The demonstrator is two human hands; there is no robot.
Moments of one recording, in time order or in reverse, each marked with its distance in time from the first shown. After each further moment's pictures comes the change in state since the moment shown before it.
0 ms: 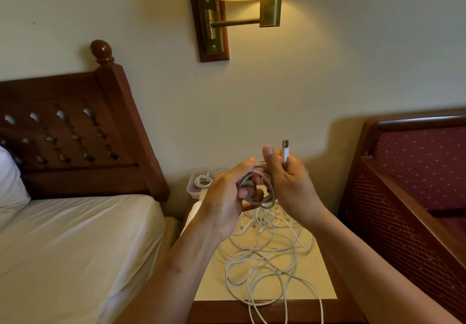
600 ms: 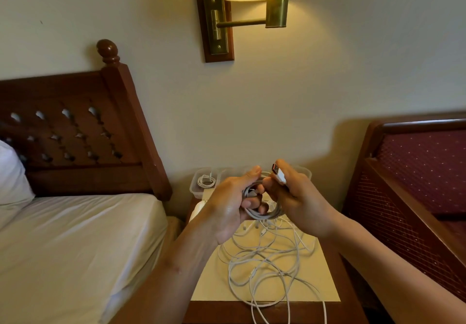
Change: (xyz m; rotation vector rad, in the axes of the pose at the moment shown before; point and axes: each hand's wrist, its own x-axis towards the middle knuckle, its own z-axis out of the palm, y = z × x) left_hand -0.003 0.000 -0.009 0.032 -0.120 -0.108; right_hand -0.004 0.039 -0.022 -0.234 -0.342 -0.202
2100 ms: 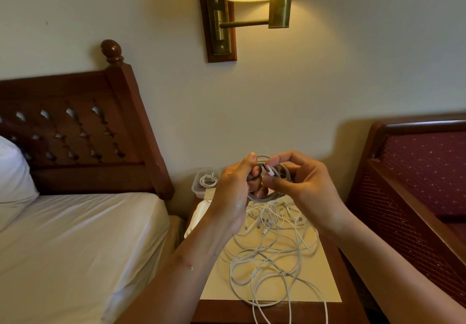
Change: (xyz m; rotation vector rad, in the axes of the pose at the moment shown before) left_hand 0.010 0.000 0.011 0.001 0.172 0.260; right_hand 0.002 -0.038 -0.005 0.594 0.196 0.166
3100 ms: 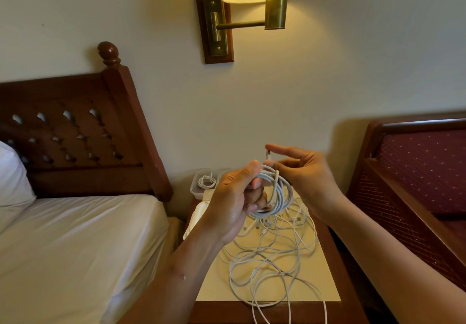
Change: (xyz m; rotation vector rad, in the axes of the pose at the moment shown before) left_hand -0.019 0.004 -0.004 -0.037 -0.215 0.032; right_hand 0.019 -0.001 -0.010 -0.117 0.140 0.140
